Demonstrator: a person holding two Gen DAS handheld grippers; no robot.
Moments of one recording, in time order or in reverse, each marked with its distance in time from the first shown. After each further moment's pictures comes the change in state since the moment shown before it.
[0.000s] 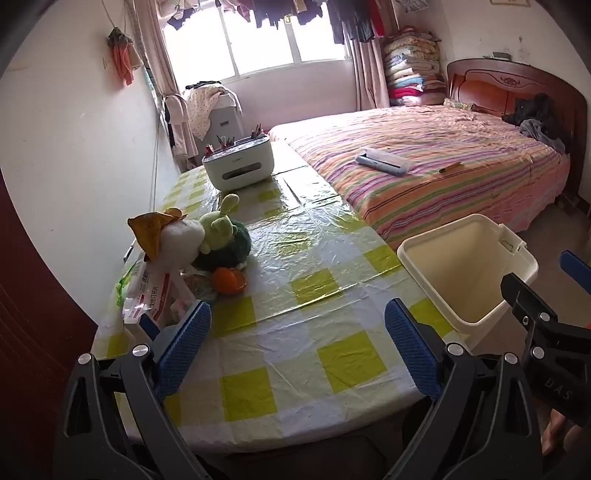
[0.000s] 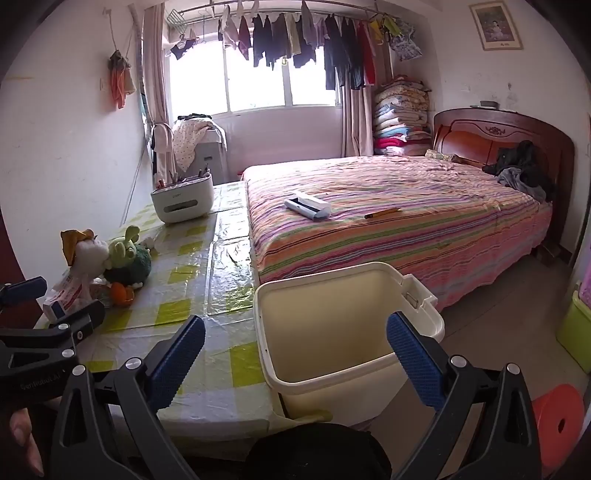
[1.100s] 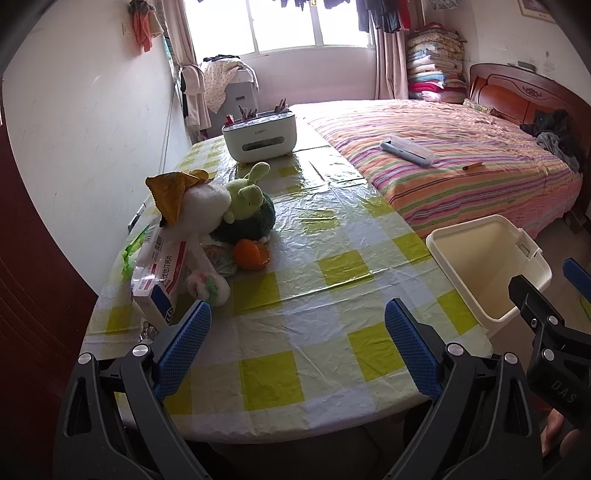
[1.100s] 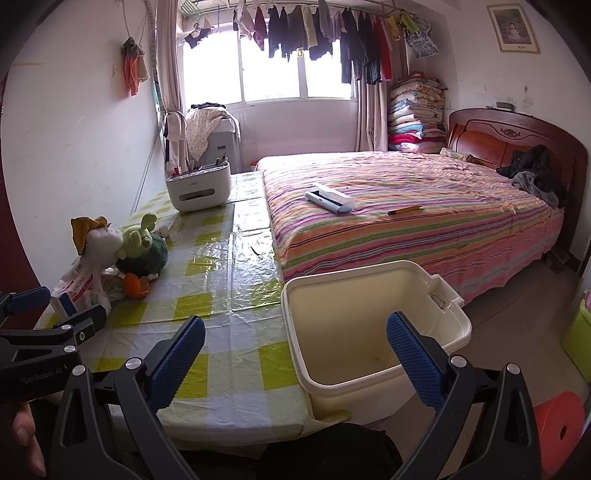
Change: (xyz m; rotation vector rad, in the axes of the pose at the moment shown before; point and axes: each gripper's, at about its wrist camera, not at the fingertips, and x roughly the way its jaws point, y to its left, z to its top) left arm 0.016 0.039 -0.013 -0.111 0.090 -0.006; right arm 0.015 0.032 0.002 -0.044 0.050 0.046
